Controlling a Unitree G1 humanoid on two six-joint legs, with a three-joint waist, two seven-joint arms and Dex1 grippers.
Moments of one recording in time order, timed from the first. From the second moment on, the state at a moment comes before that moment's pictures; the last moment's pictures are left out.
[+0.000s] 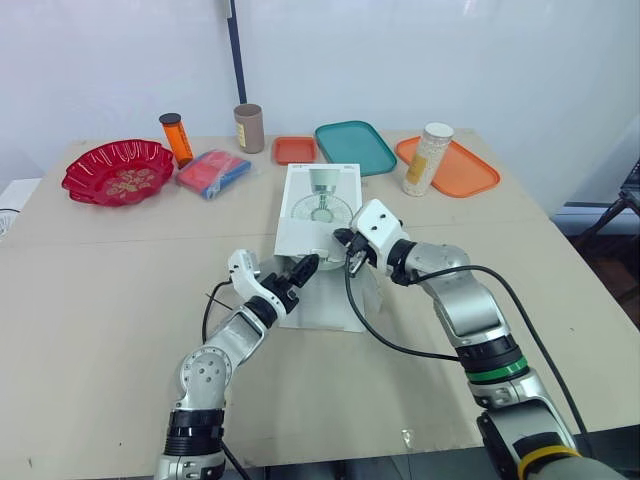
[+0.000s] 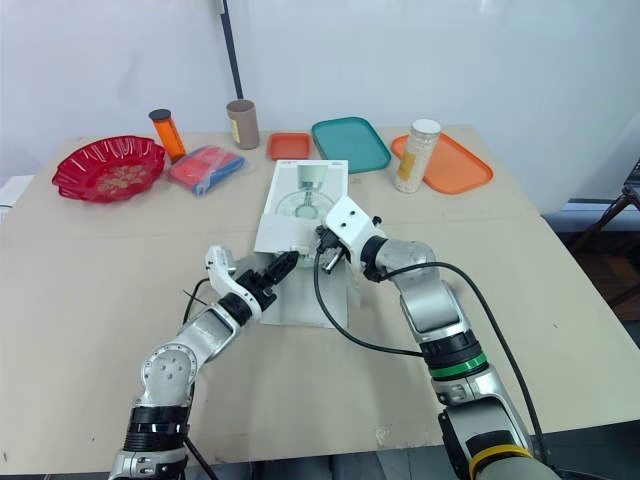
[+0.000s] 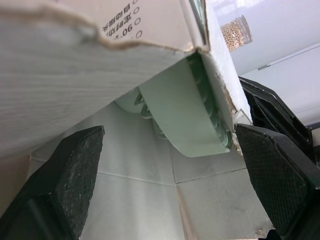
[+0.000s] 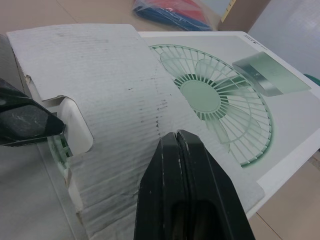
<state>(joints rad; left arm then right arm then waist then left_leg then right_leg) -0.24 -0.09 0.08 -0.12 -1.00 0.68 0.01 -0.61 -0.38 0.21 0.01 -0.05 0.43 0.67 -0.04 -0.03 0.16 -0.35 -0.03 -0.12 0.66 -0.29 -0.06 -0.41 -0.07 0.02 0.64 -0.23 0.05</state>
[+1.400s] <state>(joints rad) -0.27 -0.10 0.07 -0.04 -1.22 0.61 0.11 -0.61 -0.38 0.21 -0.01 -0.06 0.45 0.67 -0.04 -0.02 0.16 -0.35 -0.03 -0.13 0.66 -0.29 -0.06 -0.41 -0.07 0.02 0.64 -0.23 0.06</state>
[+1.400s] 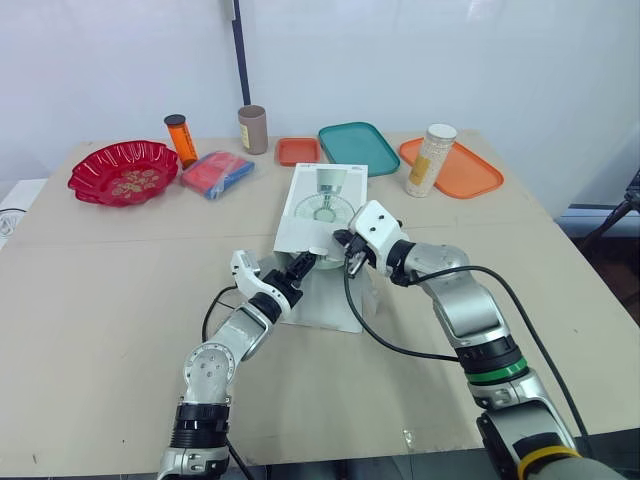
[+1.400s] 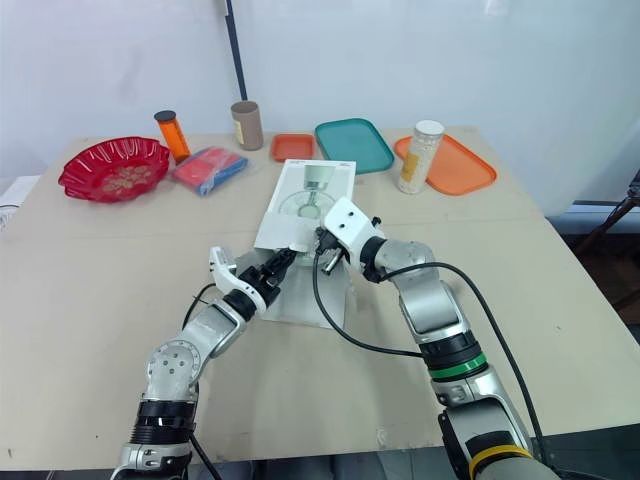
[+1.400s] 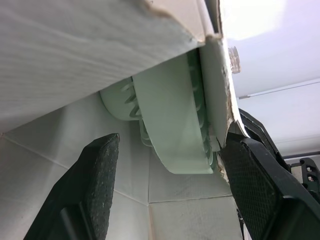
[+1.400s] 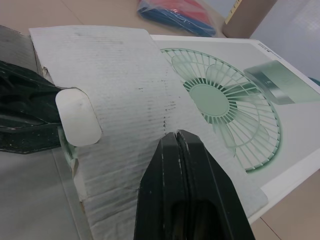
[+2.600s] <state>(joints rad) -0.15 -0.08 0.02 -0.18 -1.40 0.63 0.23 -0.62 -0.37 0.22 -0.02 -0.06 0.46 0.68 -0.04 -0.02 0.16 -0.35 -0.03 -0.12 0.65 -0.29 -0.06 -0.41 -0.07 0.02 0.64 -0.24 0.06</state>
